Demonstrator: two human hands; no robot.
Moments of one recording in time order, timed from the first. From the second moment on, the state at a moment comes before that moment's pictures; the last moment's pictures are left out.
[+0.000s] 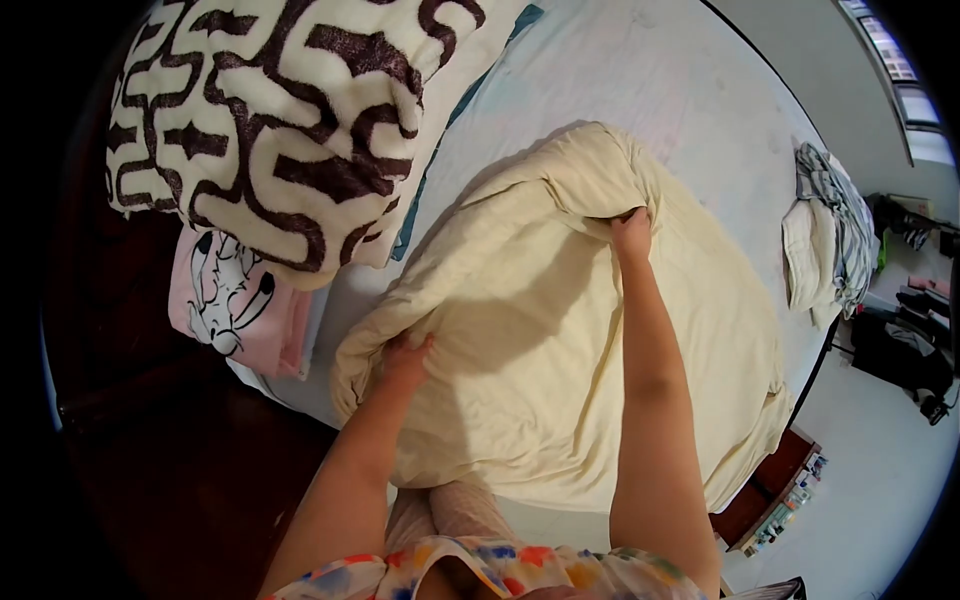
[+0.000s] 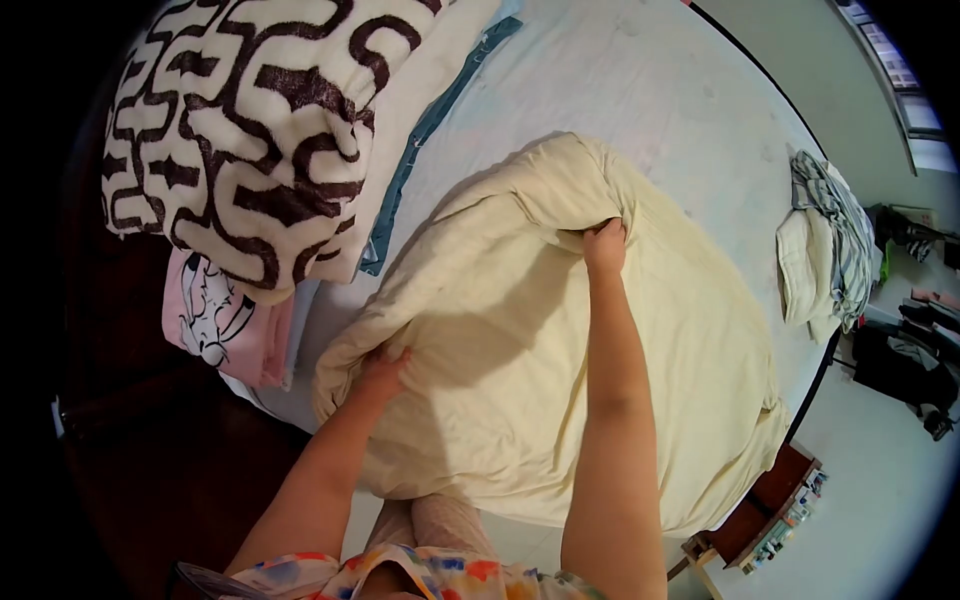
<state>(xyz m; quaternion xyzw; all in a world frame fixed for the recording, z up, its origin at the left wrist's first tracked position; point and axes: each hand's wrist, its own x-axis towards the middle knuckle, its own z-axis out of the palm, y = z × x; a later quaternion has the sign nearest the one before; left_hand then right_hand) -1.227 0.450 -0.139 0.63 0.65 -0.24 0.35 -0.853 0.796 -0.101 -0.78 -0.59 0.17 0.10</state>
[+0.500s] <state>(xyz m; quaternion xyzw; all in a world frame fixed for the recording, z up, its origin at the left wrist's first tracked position) -1.227 0.459 -0.125 0.66 0.63 -0.26 0.31 -0.922 0.817 0.019 -0.70 -0.70 0.07 0.05</state>
